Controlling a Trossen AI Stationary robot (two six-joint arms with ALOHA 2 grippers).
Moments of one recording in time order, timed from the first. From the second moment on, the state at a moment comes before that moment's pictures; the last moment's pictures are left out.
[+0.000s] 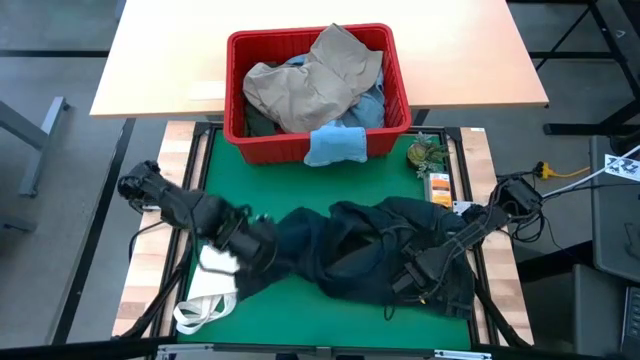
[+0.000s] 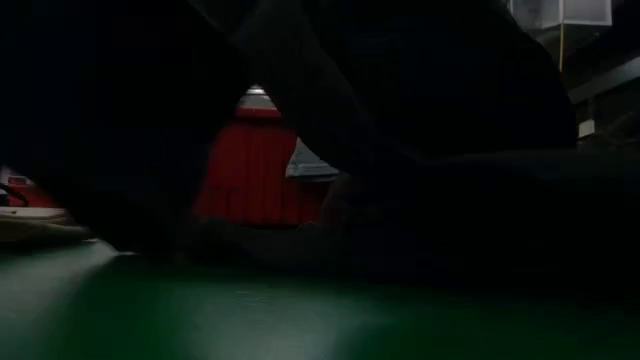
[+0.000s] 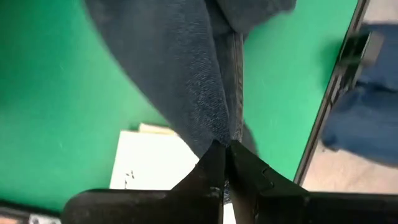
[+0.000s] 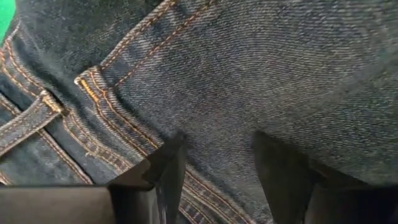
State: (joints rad) left arm -0.50 1.67 1.89 -1.57 -0.09 -0.81; right arm 0.68 1.70 0.98 -1.13 -0.29 -0.11
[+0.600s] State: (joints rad) left arm -0.85 1.67 1.45 -1.55 0.01 -1.31; right arm 0.73 1.70 0.98 -1.13 -0.33 0.00
